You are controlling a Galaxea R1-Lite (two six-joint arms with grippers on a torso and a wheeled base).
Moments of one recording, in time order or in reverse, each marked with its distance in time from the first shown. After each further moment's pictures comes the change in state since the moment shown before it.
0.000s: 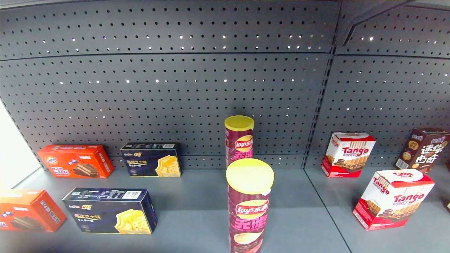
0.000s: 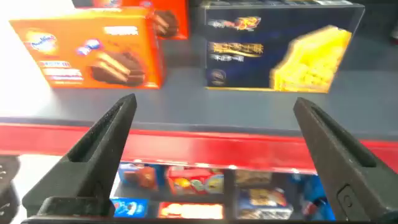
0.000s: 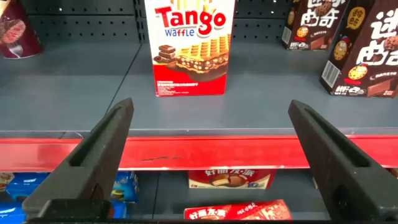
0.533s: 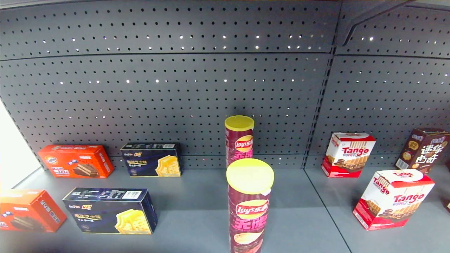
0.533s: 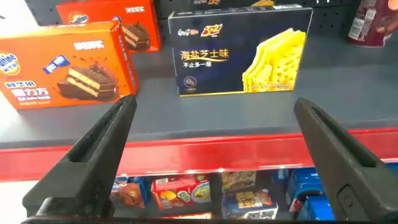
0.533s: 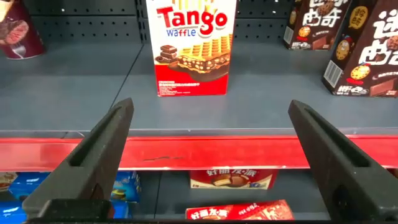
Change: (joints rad) left arm -0.020 -0.060 0.012 -0.006 -0.051 0.014; right arm 0.002 0.000 0.000 0.000 0.010 0.006
